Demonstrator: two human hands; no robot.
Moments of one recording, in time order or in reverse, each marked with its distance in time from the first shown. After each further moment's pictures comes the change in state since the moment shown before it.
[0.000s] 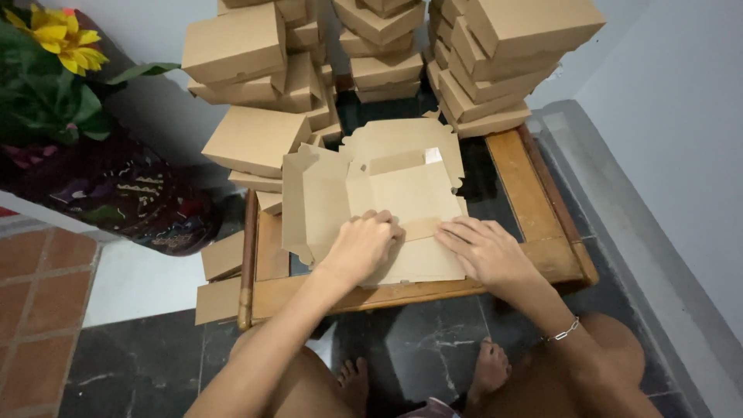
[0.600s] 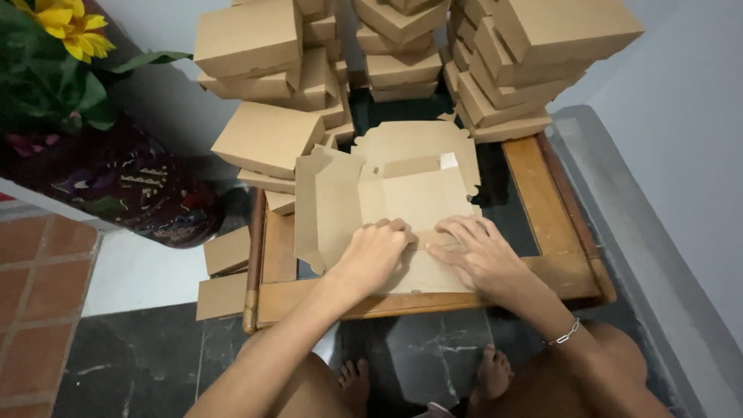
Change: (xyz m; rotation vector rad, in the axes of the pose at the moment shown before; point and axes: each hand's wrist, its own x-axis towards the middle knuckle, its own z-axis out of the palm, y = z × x) left_hand -0.002 0.003 -0.008 -0.001 -0.006 0.015; right_hand 0.027 -0.003 0.019 0.006 -0.051 -0.084
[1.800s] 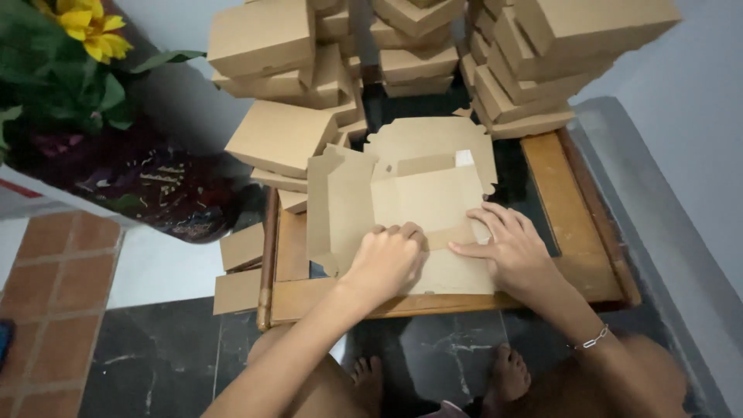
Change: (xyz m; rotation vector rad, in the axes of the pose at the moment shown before) left_hand -0.005 -0.007 0.028 0.146 0.132 0.014; right_hand 0.003 -0.004 -0.021 0.059 -0.073 0.338
